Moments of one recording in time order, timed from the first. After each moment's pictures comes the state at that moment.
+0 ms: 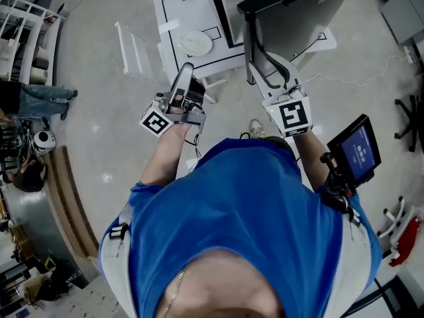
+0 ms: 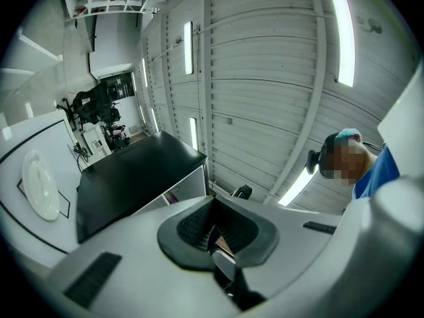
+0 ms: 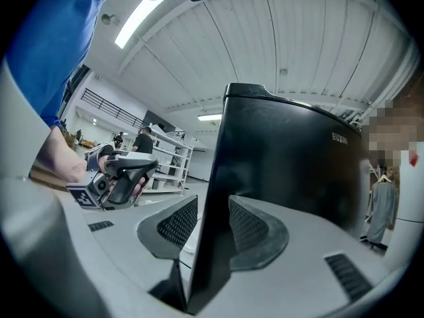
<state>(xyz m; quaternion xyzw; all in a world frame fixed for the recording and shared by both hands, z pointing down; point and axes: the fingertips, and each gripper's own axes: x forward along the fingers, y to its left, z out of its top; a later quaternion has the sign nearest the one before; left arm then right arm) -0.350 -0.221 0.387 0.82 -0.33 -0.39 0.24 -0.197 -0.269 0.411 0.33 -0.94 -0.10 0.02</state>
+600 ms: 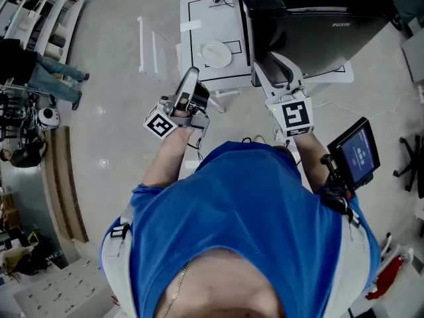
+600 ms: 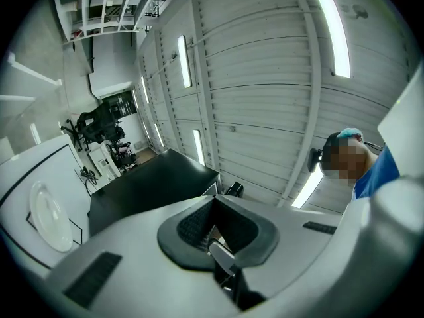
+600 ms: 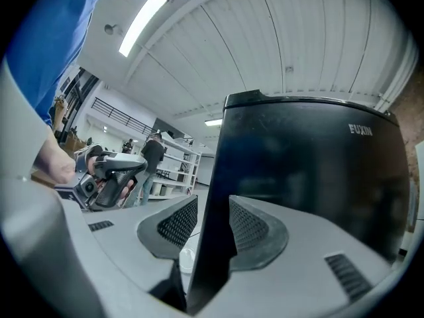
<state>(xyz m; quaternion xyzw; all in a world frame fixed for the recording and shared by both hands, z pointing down) -0.382 -0.210 0.371 0.80 -0.38 -0.41 0.20 -0.236 -0.293 0.390 0.29 -0.95 -0.10 0.01</state>
